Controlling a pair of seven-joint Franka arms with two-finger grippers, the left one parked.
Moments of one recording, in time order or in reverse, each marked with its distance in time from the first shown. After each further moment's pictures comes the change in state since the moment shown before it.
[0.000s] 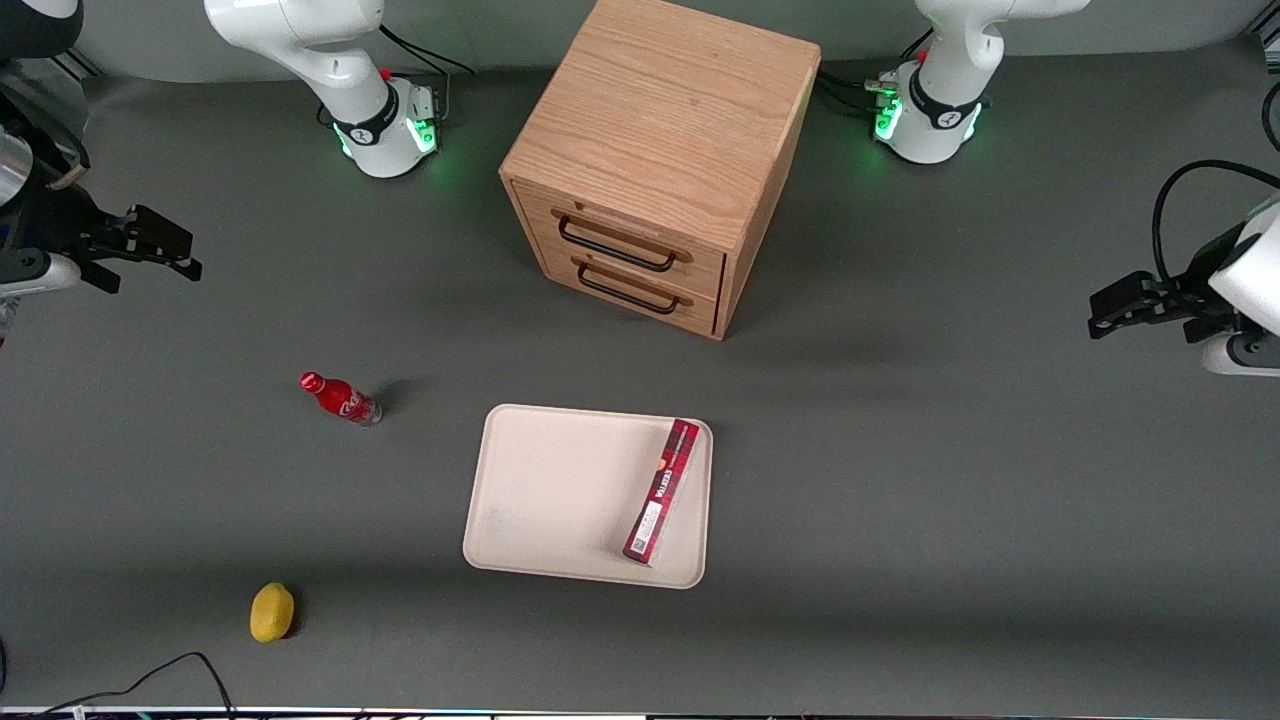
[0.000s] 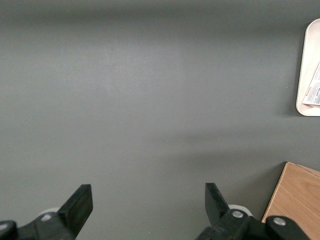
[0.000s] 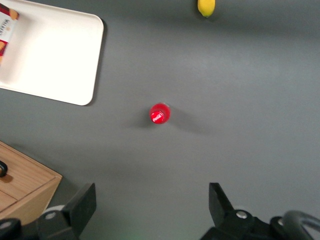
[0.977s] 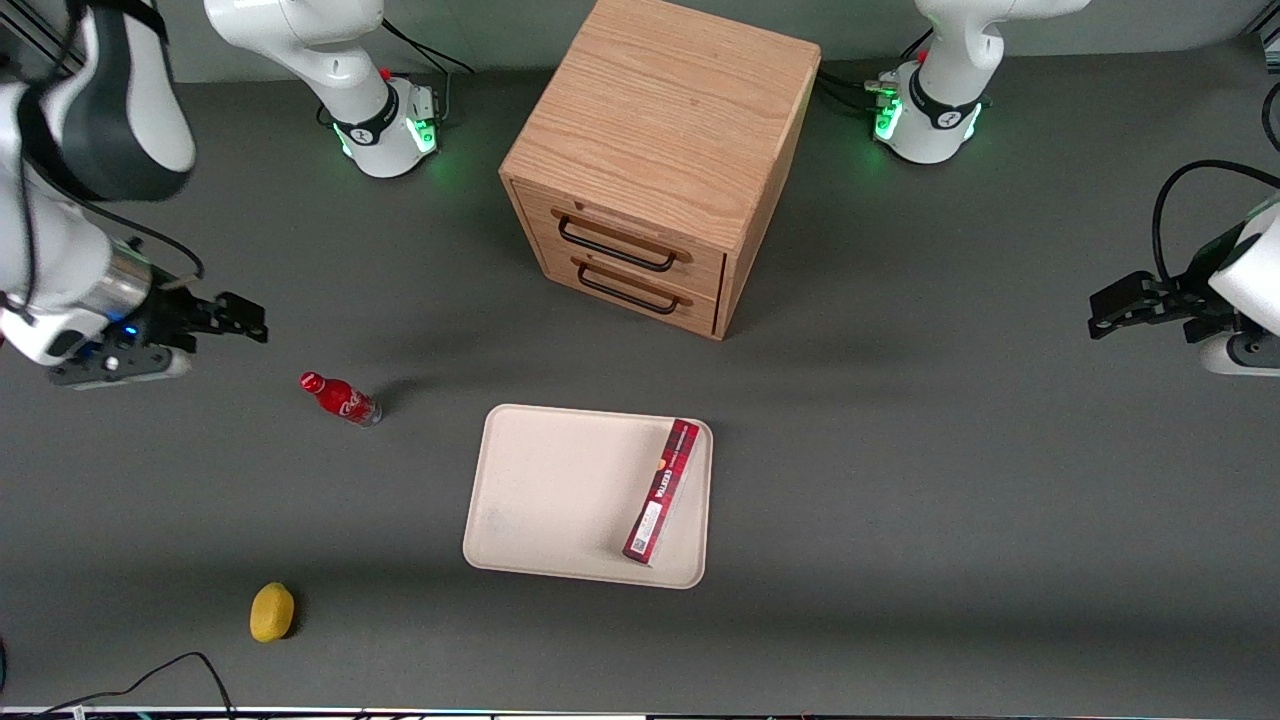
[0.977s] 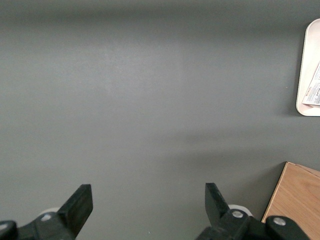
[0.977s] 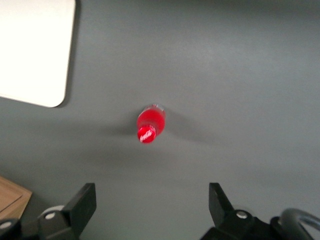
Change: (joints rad) arm 0.000 0.130 0.005 -0.226 -0.011 0.305 0.000
